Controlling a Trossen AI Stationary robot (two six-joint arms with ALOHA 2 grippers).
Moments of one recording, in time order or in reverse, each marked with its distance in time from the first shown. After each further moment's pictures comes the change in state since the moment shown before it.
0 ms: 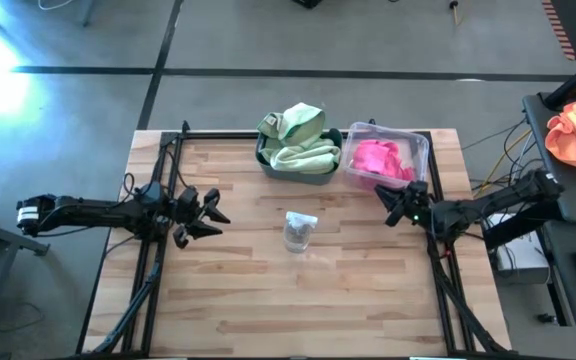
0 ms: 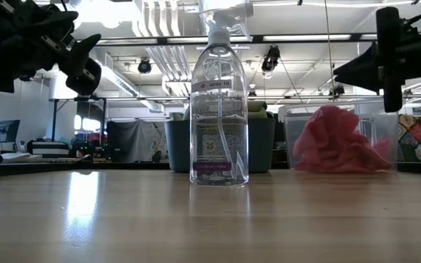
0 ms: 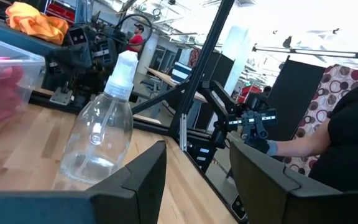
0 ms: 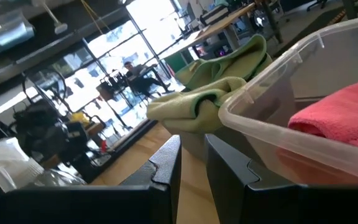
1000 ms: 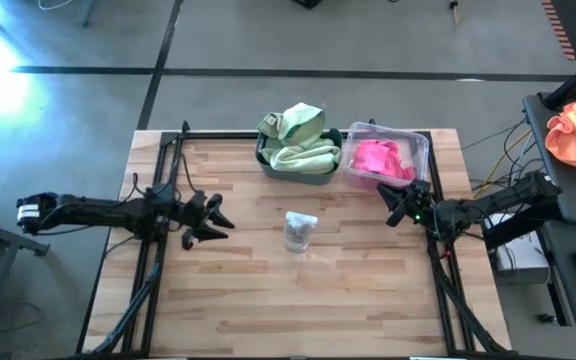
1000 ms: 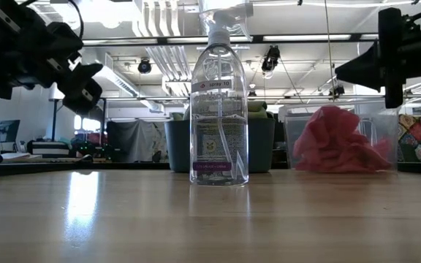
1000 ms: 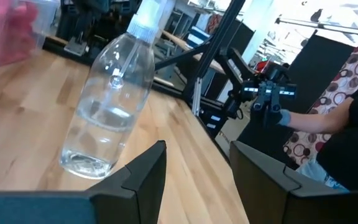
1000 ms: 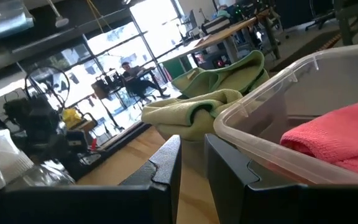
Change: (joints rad) left arm 0.000 0.051 0.005 -0.145 0.001 0.017; right arm 0.000 -0.050 -0.007 -0.011 0.009 -0.123
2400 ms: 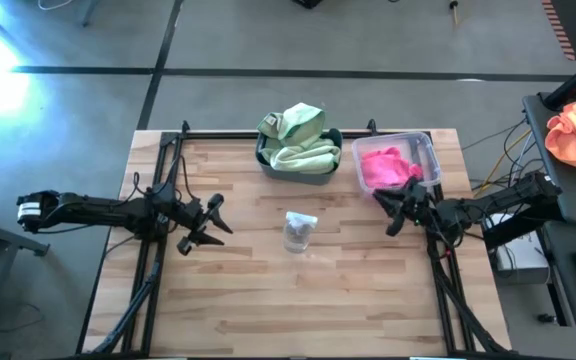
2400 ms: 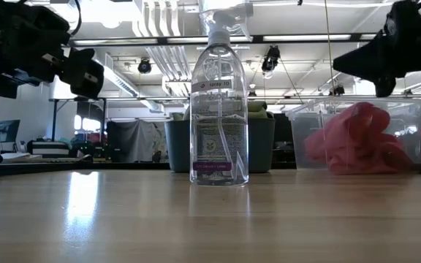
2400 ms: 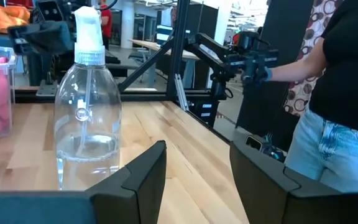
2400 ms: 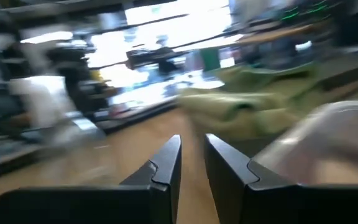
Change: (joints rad) left arm 0.000 0.047 0.007 0.065 0.124 0.319; right arm 0.000 0.012 0.026 -0.034 -0.169 -0.232
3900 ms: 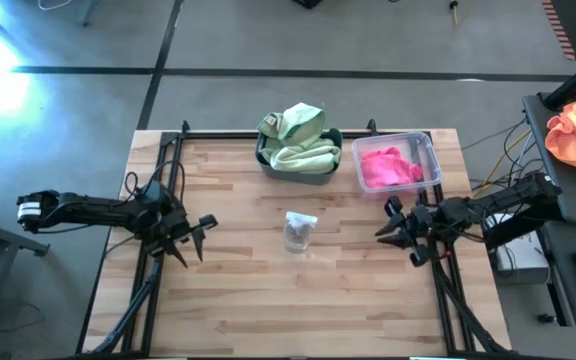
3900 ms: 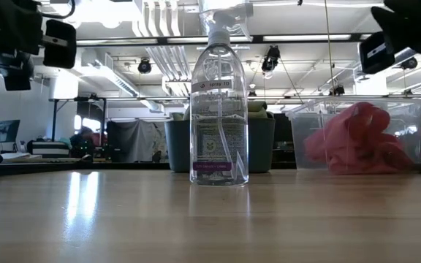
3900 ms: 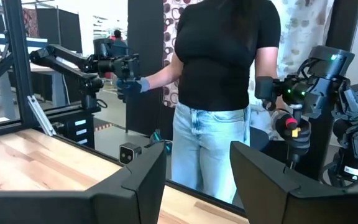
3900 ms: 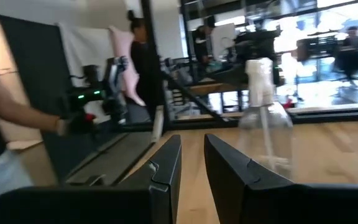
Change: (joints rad) left arm -0.002 0.003 0.001 0.221 0.563 -0.127; right arm -0.002 0.022 0.002 0.093 -0.765 -0.039
